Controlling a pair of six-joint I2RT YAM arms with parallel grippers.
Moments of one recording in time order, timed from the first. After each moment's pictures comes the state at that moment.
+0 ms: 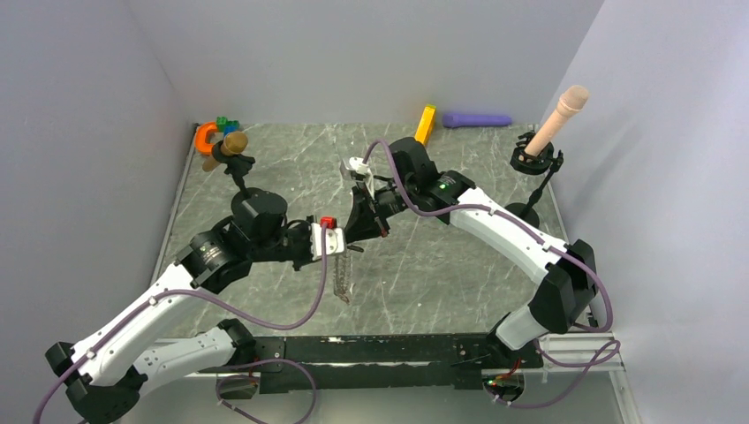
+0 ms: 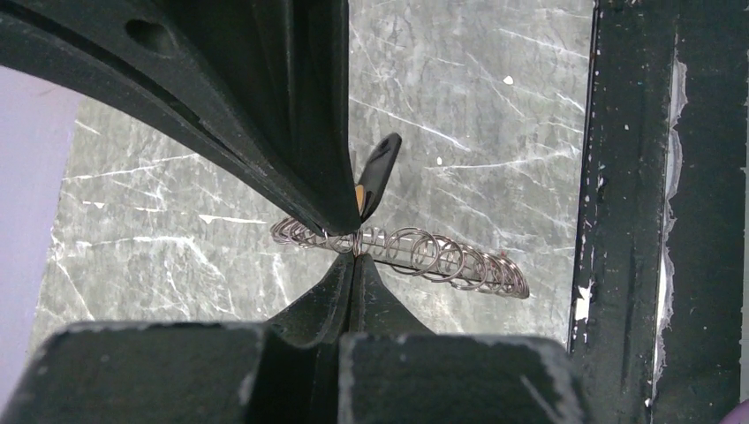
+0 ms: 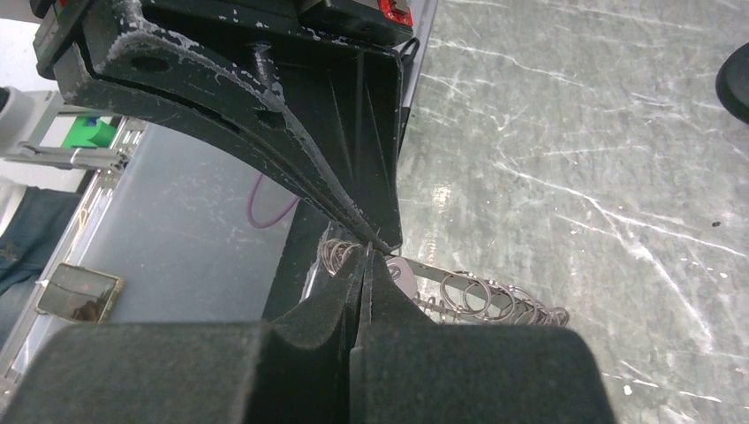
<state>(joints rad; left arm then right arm) -0.79 0.90 1.06 -0.70 0.38 0.60 0.74 1.53 1.38 -0.45 -1.11 -0.21</state>
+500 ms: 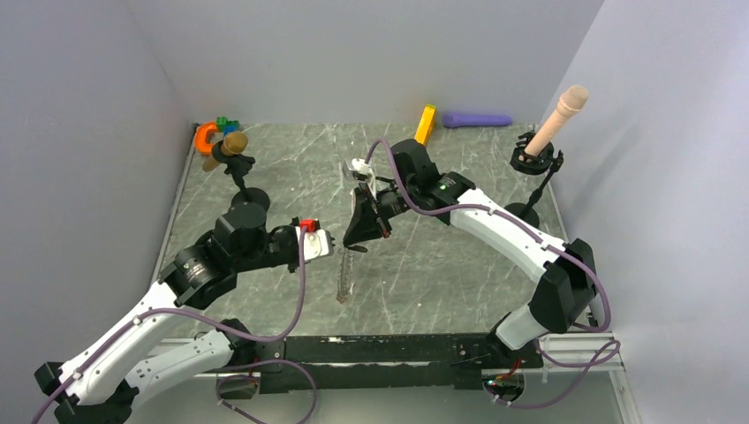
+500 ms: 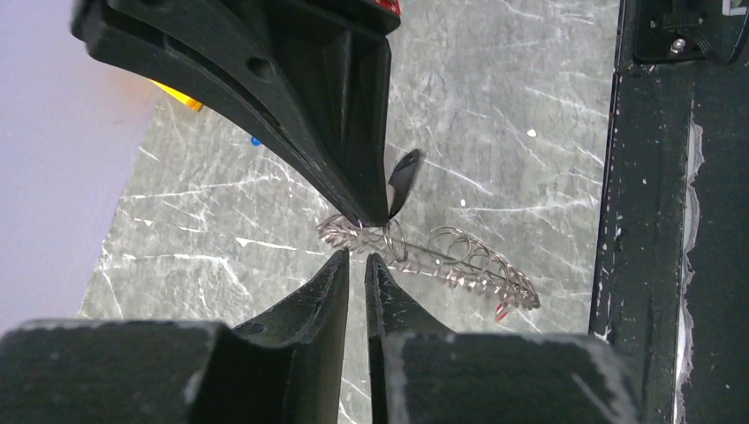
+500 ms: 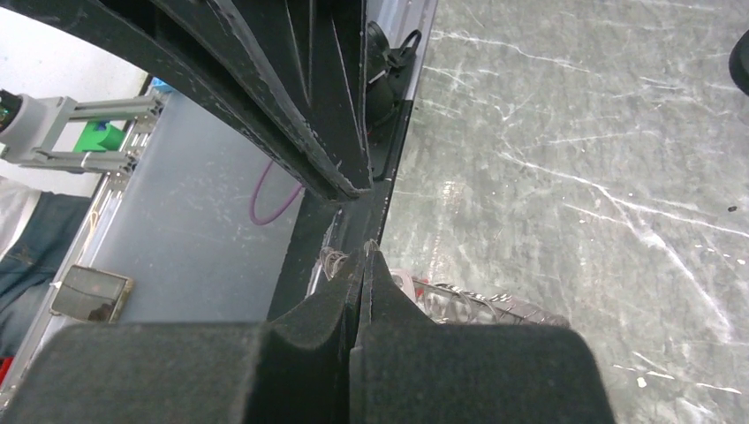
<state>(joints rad) -0.79 0.78 0.98 -0.58 0.36 0.53 0.72 1.53 1.35 -0.43 -1.13 -0.19</state>
